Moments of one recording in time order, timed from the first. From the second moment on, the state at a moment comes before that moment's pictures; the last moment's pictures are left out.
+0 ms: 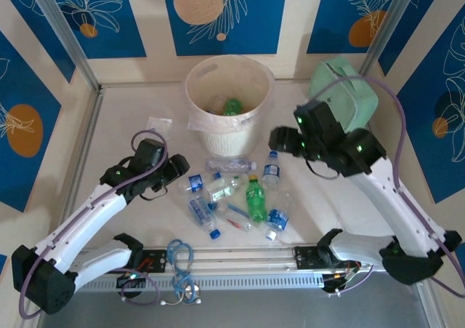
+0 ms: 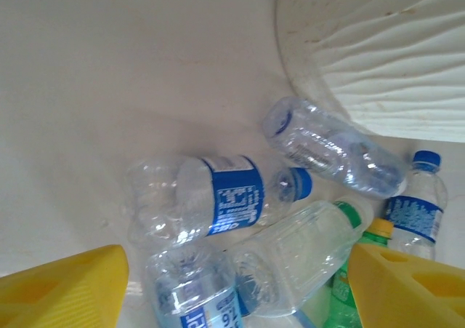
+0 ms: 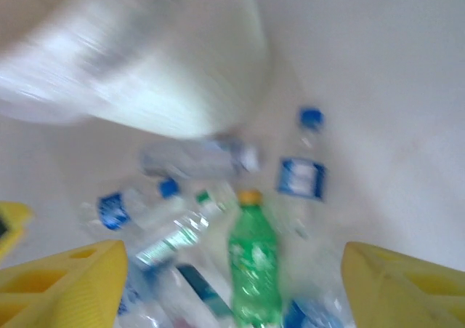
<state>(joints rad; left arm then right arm) -0.51 0.99 0.84 -0.74 0.01 -0.97 0.66 1.10 1.45 -1.25 0.18 0.74</state>
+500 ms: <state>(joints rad) -0.51 1.00 0.90 -0.67 0.01 -0.93 0.55 1.01 0.88 -1.23 -0.02 1.00</state>
